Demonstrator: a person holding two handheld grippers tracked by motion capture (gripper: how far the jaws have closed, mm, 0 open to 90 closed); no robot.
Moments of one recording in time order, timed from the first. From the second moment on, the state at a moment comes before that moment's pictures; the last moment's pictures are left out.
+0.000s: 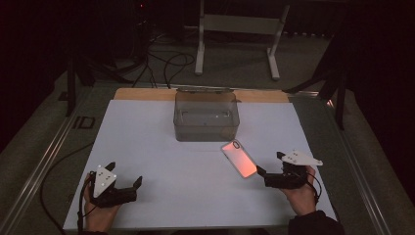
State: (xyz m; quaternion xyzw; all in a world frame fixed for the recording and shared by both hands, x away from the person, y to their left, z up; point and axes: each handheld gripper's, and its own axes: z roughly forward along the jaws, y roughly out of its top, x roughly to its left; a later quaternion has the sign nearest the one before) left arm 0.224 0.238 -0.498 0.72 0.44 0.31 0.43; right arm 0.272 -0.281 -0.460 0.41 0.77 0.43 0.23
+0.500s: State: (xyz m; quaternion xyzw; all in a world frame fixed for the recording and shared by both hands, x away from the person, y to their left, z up) left arm 0.224 0.237 -0.498 0.73 0.44 0.31 0.43; right arm 0.289 -0.271 -0.452 0.42 0.77 0.42 0.23
